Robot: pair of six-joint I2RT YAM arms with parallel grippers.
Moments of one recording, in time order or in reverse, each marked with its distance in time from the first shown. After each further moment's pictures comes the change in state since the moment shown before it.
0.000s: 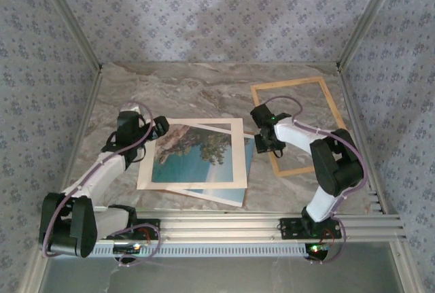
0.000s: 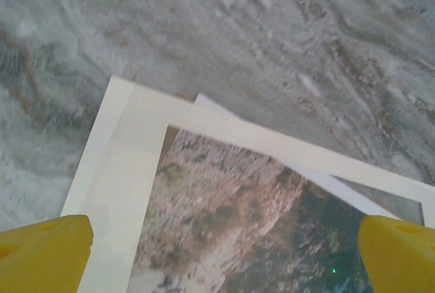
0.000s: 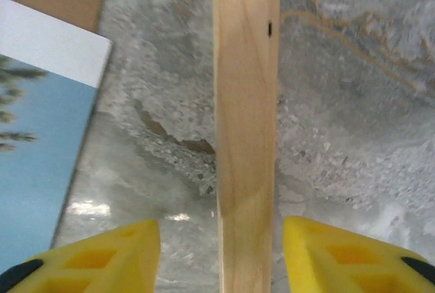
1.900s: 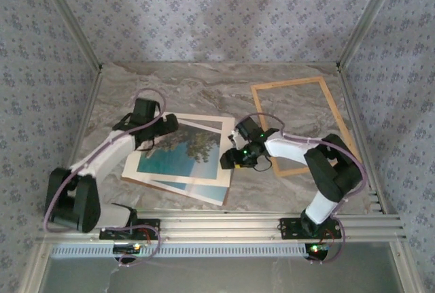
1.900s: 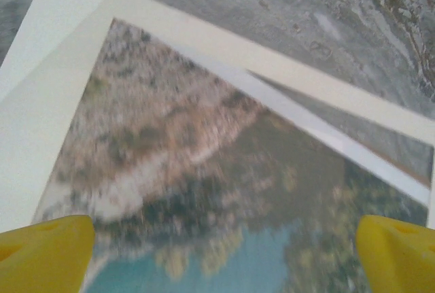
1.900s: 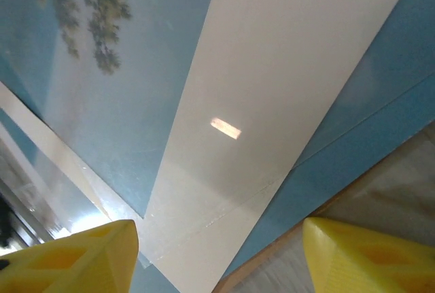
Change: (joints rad) left arm -0.125 0.142 0.241 -0.316 -0.105 0.007; right arm 0.183 -0.002 -0.132 0.330 -0.673 0.185
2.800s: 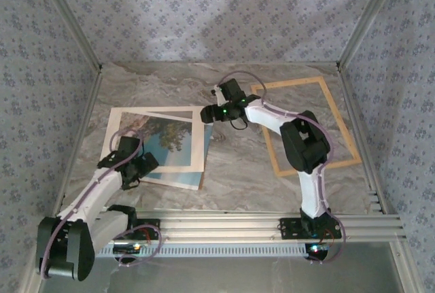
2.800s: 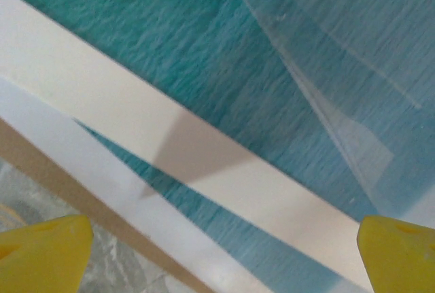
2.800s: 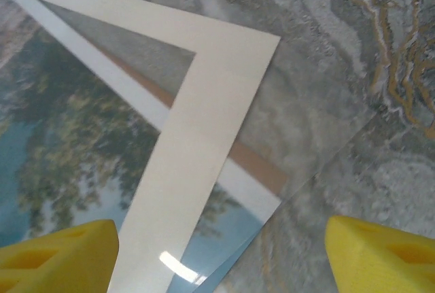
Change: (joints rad) left arm 0.150 -0.311 -0.388 -0.213 -0.021 -0.239; right arm -0.072 0.384 0.633 0.026 0.221 -0.151
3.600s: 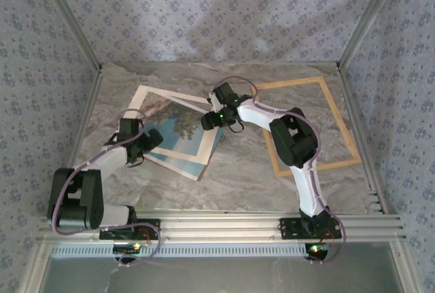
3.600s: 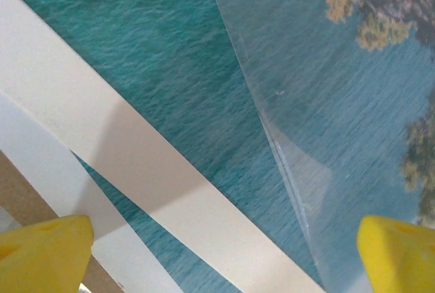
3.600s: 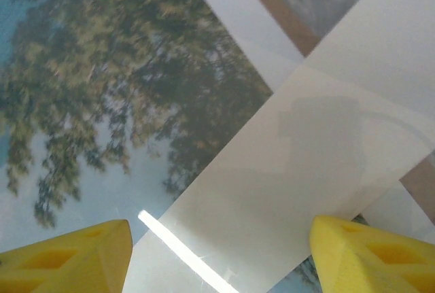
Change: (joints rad) left arm 0.068 0.384 0.135 0.453 0.137 0.096; right arm 0.016 0.089 0.050 -0.120 0.017 -0.075
